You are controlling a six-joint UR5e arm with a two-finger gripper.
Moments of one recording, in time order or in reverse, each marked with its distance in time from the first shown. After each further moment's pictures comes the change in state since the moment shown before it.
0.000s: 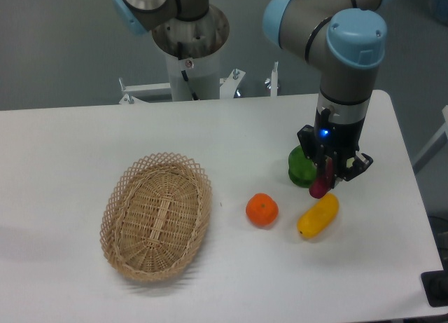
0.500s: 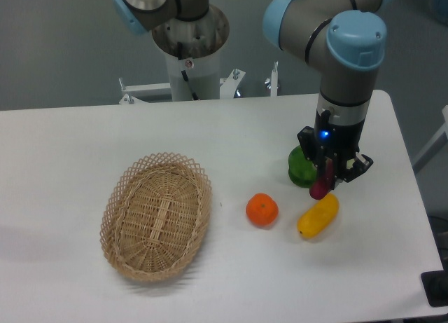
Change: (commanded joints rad) arm -0.006 -0.012 -0.006 0.040 0.000 -0.054
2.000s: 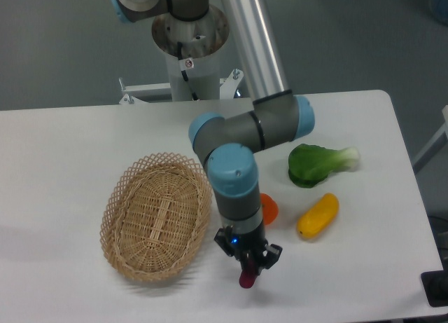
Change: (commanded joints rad) arm -0.330 -0.341 -0.045 0.428 0.169 -0.566
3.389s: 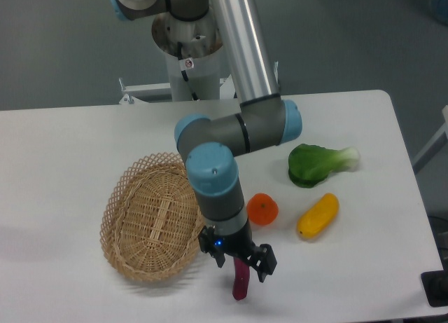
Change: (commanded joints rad) arm 0.000 0.147 0.046 -0.002 0.032 0.008
